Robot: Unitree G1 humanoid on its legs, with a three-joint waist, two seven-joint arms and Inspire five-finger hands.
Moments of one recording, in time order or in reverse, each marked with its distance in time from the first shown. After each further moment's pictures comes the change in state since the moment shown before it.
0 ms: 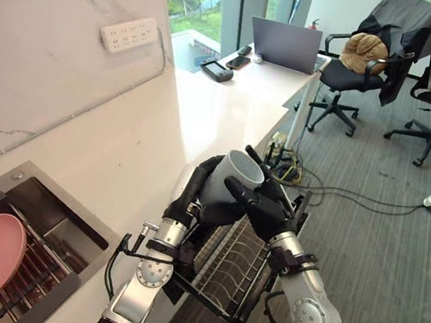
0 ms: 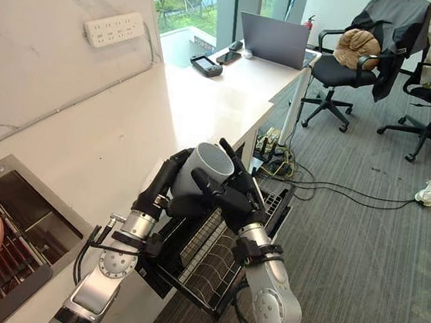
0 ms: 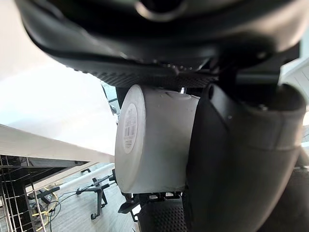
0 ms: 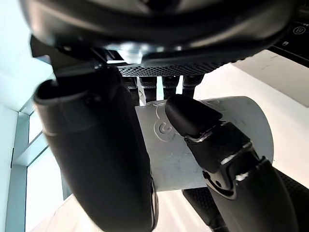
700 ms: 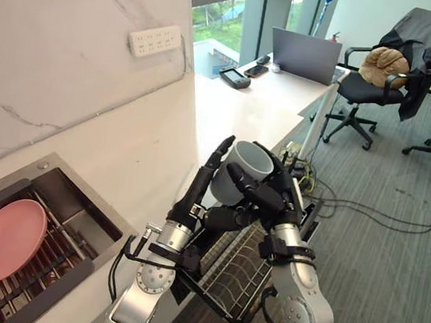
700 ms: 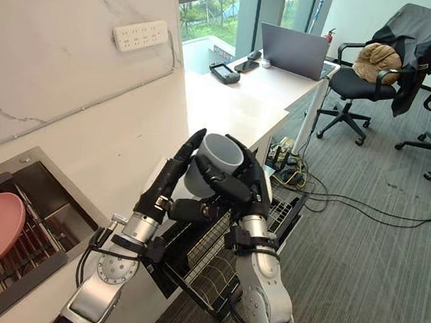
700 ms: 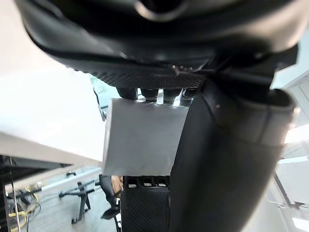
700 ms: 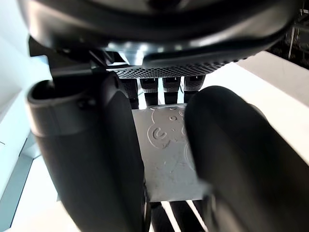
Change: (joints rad) left arm 0.050 -0.001 -0.105 -0.127 -0.095 0.031 -0.071; right arm -0.036 0.031 0.012 -0.015 -0.164 -0.144 -0.398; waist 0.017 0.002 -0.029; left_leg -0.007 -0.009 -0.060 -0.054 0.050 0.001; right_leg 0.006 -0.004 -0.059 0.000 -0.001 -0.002
